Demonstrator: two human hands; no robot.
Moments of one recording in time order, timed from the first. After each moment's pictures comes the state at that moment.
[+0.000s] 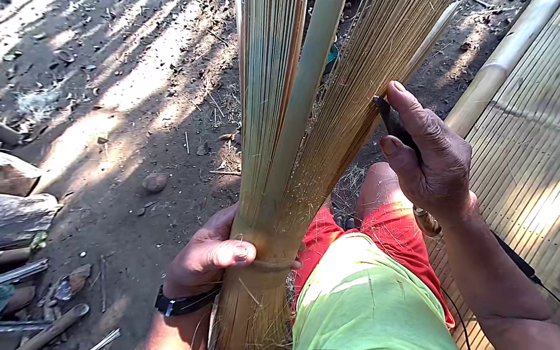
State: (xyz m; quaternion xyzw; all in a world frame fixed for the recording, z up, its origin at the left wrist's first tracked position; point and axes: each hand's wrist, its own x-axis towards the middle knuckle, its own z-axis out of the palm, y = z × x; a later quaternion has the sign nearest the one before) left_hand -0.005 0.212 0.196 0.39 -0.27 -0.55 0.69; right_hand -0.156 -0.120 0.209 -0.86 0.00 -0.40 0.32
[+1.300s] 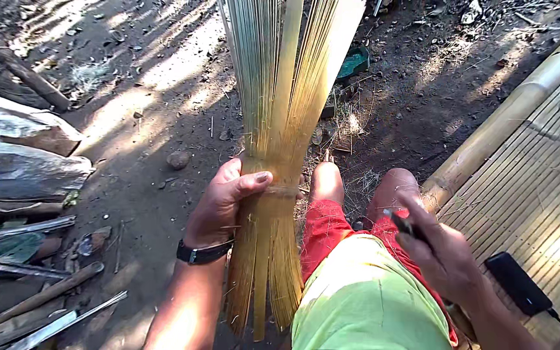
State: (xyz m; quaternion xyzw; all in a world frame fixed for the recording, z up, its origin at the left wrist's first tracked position) left_hand -0.003 0.203 0.213 0.61 -0.19 -0.31 0.70; right_hand -0.246 -0.067 0.136 -0.84 0.00 -0.20 0.50
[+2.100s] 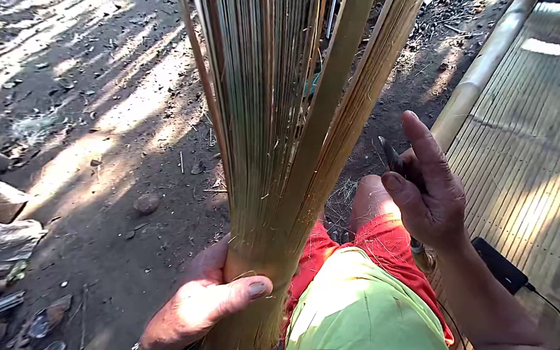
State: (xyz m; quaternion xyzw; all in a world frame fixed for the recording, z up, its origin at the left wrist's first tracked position) left_hand -0.046 0.208 0.217 0.61 -0.35 -0.36 0.62; right_hand -0.190 -0.116 0.201 -0.81 0.02 -0.38 0.45
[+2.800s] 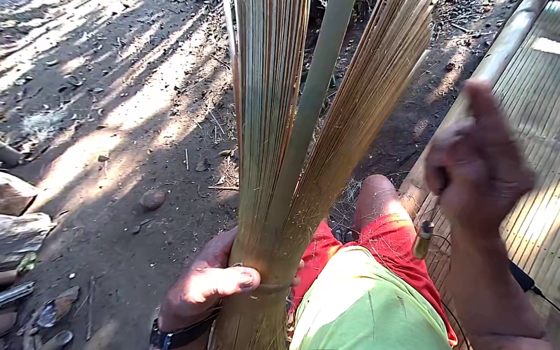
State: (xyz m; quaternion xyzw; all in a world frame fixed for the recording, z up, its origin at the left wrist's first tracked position) left_hand -0.023 0.217 0.194 0.45 -0.30 -0.49 0.68; right_hand -0.187 -0.139 0.217 -0.74 0.02 -0.47 0.49
